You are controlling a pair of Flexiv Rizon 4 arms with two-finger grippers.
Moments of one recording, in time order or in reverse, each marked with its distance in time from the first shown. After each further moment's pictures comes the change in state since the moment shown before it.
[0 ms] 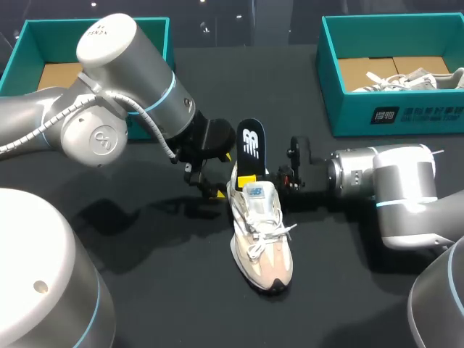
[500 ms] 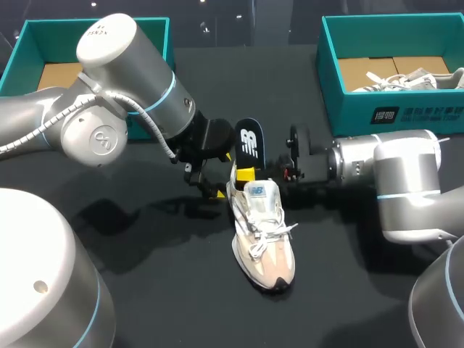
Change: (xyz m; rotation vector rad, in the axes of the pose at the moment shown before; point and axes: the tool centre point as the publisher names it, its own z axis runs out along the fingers) left arm 0.000 0.000 0.000 0.000 0.000 0.000; right arm 0.013 0.026 0.002 0.029 -0.044 -0.117
